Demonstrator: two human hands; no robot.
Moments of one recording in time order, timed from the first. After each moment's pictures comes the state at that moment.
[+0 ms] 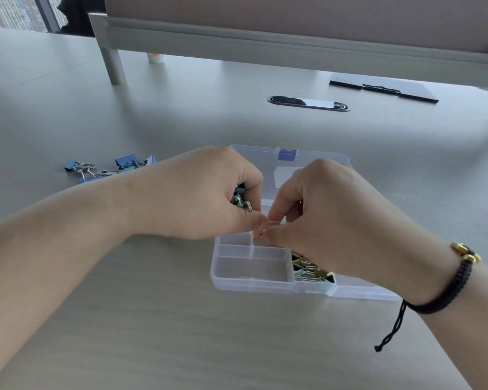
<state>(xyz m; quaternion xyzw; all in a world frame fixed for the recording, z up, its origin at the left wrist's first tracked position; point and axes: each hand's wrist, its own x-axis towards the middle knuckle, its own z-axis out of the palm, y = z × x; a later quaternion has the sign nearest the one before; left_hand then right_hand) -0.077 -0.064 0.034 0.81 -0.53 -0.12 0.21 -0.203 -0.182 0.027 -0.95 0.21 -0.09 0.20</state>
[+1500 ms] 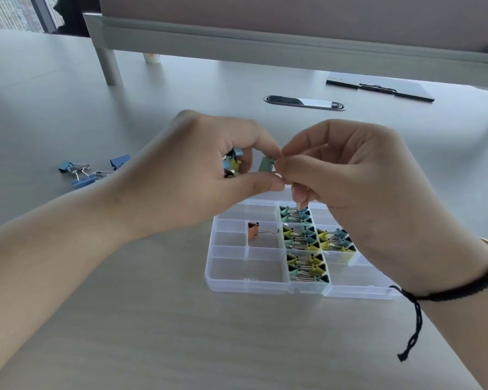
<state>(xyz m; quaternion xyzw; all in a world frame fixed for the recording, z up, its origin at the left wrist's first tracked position) -0.076 -0.061 0.033 0.71 -0.60 0.06 0.36 -0.206 -0.196 0.033 -0.80 0.15 -0.29 0.51</state>
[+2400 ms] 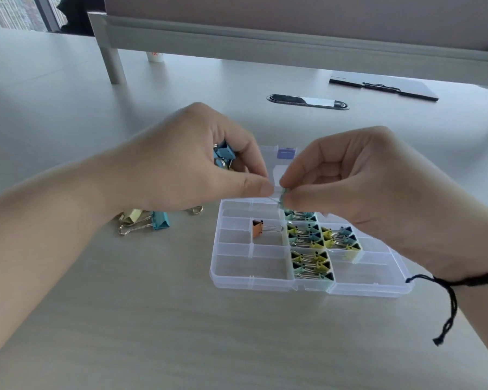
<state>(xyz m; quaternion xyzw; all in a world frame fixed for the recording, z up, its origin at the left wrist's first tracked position) -0.070 -0.058 0.047 0.74 -0.57 -0.09 0.35 -0.213 -0.203 0.044 -0.86 0.14 -0.15 0.46</state>
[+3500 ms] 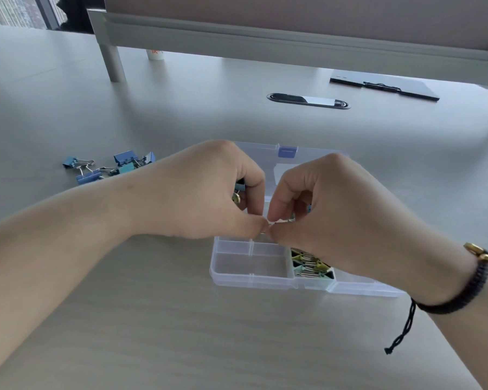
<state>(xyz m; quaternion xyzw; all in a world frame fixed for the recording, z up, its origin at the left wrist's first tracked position) -0.079 -0.064 0.030 0.79 -0.56 -0.11 0.24 -0.209 -0.187 0.026 -0.95 0.15 -0.12 0.26</state>
